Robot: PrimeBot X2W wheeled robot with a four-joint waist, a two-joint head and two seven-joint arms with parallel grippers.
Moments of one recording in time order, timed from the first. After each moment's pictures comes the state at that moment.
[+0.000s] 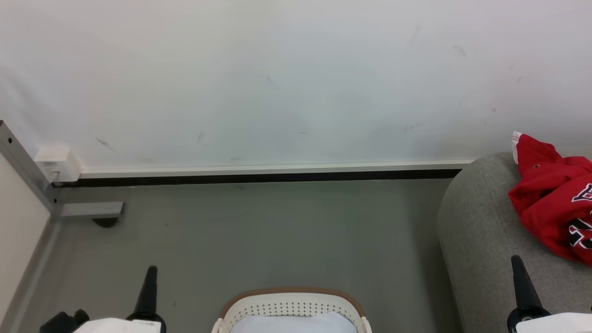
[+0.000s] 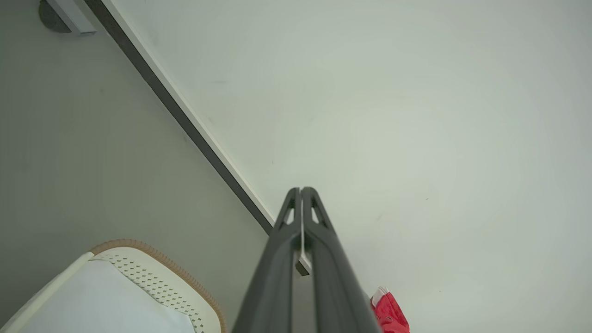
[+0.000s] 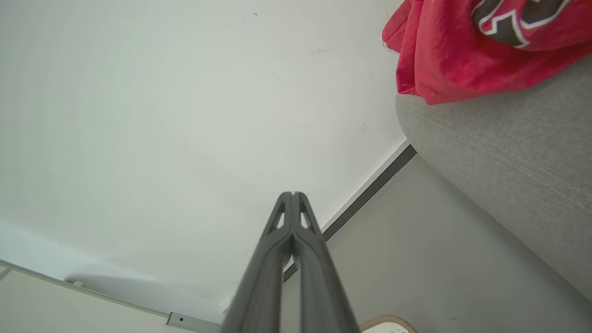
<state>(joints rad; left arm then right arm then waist) -0.07 0.04 0.07 0.28 -1.09 -0.11 -0.02 -0.06 -0.09 0.01 0.25 1.16 0.13 -0.04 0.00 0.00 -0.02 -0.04</state>
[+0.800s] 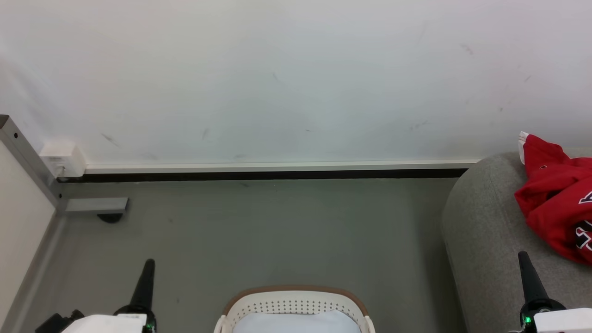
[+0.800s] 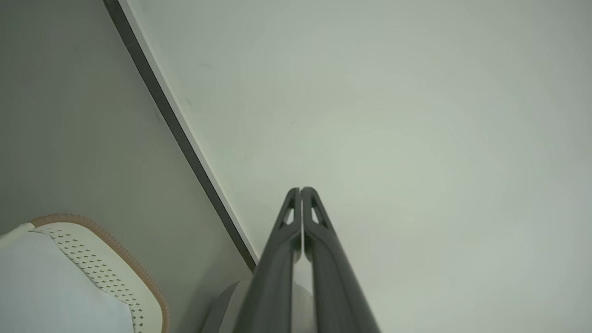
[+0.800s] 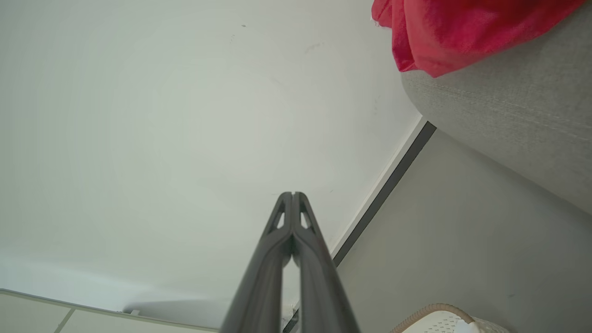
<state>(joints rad) -0.09 0.04 0.09 0.27 -1.32 -0.12 0.04 -0.08 -0.08 -0.03 0.25 1.36 0.13 0.02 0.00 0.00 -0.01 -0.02</state>
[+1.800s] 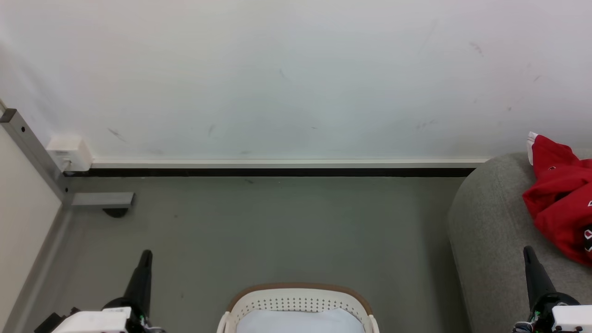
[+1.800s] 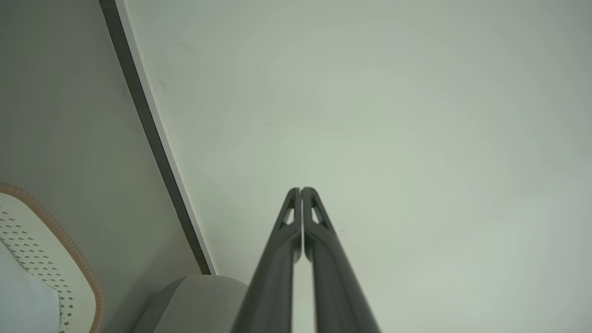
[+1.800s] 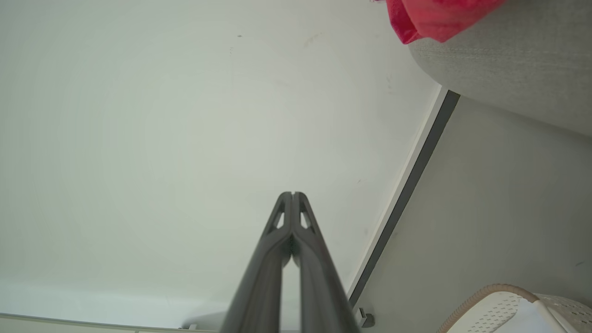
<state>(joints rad) -0.10 0.05 0.11 0.26 -1.54 -0.12 0.10 -0.10 -0.07 -0.08 0.25 1.57 0.13 0.08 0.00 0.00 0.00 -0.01</state>
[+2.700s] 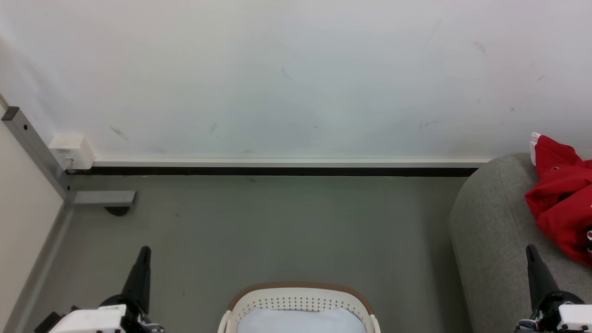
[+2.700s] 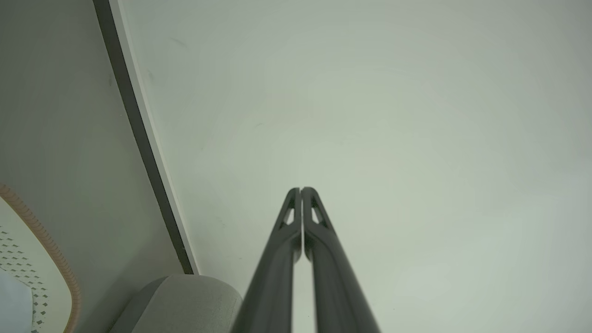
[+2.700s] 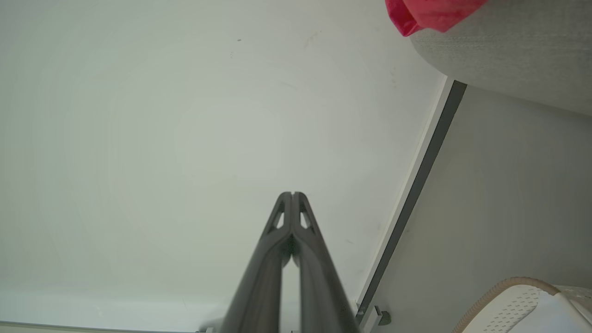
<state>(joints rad) -0.11 0.05 0.12 0.25 -1.61 -0.13 0.11 -0.11 -0.06 -0.10 0.25 1.63 0.13 0.10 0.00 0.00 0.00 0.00</state>
